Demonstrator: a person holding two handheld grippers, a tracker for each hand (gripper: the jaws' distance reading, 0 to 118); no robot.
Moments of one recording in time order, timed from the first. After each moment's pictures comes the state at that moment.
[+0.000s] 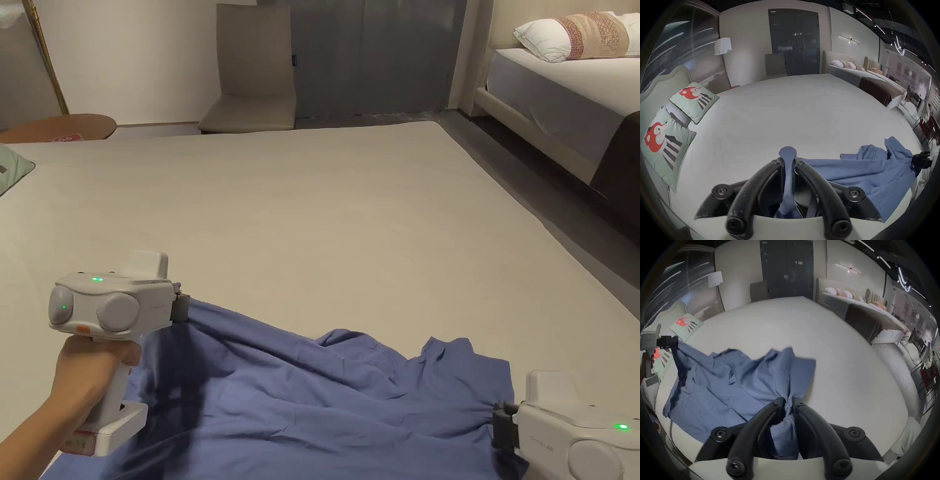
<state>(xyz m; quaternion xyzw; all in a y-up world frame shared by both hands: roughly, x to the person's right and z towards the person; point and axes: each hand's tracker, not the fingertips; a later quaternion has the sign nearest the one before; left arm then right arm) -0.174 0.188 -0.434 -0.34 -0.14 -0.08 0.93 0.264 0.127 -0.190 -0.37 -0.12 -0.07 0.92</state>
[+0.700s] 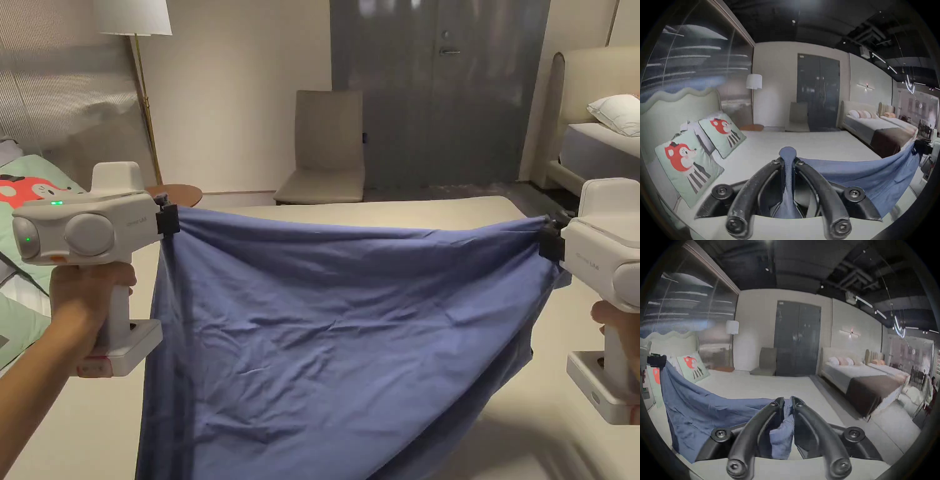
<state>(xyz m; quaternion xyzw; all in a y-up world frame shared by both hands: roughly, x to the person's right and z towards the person) -0.247 0.393 -0.440 -0.13 -0.06 0.01 0.99 0.258 0.362 -0.338 -0.08 -0.11 0.03 0.99</state>
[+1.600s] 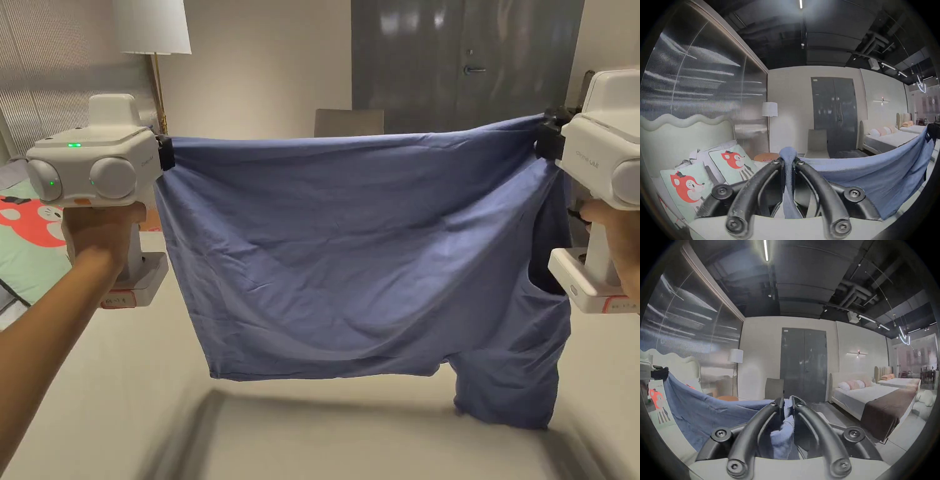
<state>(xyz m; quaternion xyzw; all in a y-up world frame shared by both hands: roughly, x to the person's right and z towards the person) -0.240 0.433 -0.567 -0.01 0.03 -0.01 1.00 0.263 0.428 -0.493 0.04 -0.06 0.02 1.00</state>
